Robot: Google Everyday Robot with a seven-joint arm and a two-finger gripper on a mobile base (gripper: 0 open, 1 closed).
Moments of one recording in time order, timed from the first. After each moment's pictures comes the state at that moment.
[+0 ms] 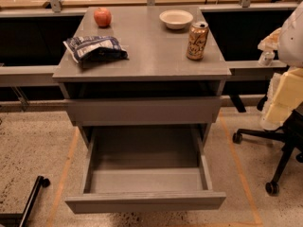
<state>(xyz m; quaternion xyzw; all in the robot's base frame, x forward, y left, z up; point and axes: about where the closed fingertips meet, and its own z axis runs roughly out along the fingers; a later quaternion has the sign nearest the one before) 0.438 -0.217 0.976 -0.60 0.78 -0.03 0.16</state>
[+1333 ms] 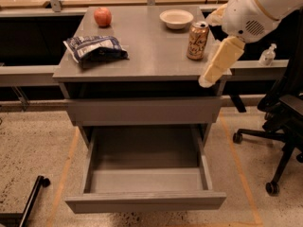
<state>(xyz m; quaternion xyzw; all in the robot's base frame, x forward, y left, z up) 0.543 -0.129 0.986 -0.62 0.72 0.06 0.30</state>
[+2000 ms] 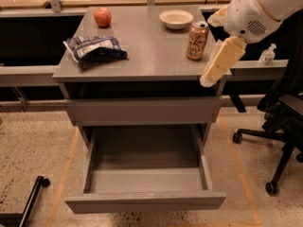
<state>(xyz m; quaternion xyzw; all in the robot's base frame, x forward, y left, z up) 0.545 -0.130 0.985 -0.61 0.73 0.07 0.30</state>
